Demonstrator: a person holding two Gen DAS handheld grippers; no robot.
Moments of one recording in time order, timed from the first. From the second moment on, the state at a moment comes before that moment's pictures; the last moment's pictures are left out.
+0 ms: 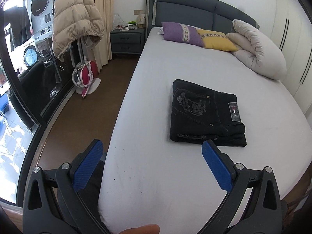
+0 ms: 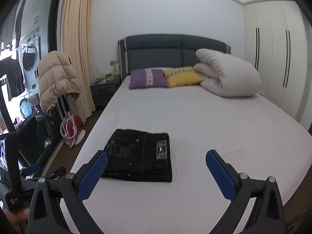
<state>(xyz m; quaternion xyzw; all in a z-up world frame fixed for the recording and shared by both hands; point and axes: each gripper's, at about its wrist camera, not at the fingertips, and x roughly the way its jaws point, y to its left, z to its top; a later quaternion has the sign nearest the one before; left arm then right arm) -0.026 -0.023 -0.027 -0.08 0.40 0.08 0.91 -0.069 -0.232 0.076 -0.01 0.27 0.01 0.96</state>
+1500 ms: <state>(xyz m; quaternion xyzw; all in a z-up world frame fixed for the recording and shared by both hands) -0.015 -0.040 -0.033 -0.04 0.41 0.07 0.91 -0.060 -0.243 0.043 0.00 0.35 0.00 0.94</state>
